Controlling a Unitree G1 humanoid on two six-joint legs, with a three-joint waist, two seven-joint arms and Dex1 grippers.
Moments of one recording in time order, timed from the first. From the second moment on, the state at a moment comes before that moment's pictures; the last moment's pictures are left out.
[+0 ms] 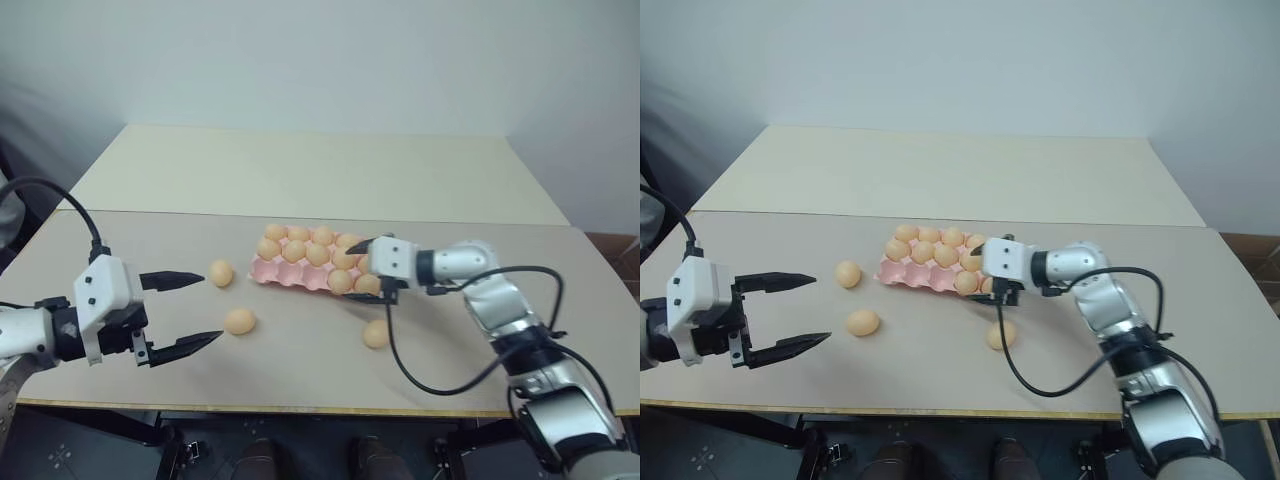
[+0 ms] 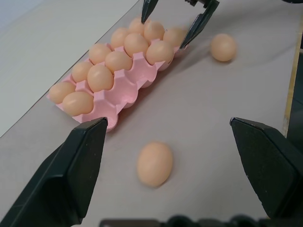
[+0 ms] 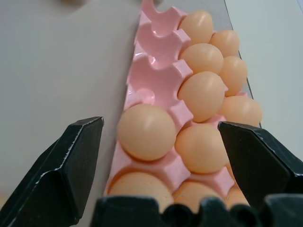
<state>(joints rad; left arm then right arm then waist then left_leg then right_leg) 0.10 0.97 0.52 -0.55 -0.61 0.46 -1.11 -0.67 -0.61 0.25 0.07 0.00 0.07 1.10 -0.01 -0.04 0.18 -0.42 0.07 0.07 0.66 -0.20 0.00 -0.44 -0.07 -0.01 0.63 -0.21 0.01</state>
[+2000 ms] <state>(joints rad) 0.10 0.95 0.49 -0.52 -0.60 0.42 -1.13 -0.37 -0.78 0.26 -0.24 0.12 0.37 1.08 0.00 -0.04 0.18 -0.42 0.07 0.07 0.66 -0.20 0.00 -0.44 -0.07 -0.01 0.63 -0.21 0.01</state>
